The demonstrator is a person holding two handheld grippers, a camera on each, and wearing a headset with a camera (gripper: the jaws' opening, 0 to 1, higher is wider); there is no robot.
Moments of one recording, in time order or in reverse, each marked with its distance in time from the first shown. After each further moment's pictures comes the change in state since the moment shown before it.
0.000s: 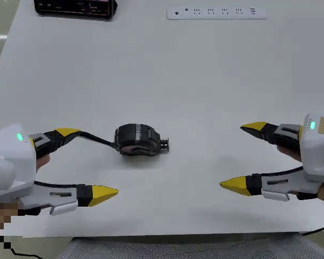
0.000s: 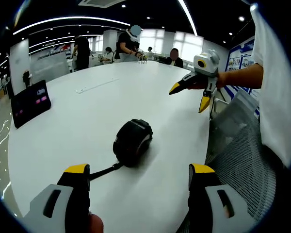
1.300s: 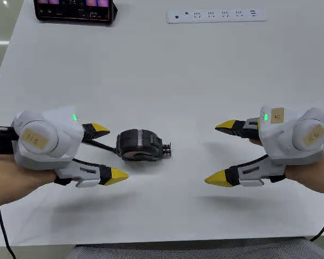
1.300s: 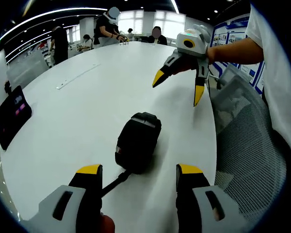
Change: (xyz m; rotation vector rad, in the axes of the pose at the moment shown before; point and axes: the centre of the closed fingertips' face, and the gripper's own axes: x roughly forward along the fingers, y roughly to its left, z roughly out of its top) left arm 0.049 0.016 -0.003 0.159 0.188 -0.108; right arm 0.048 -0.007 -0.004 -0.093 0.064 0.128
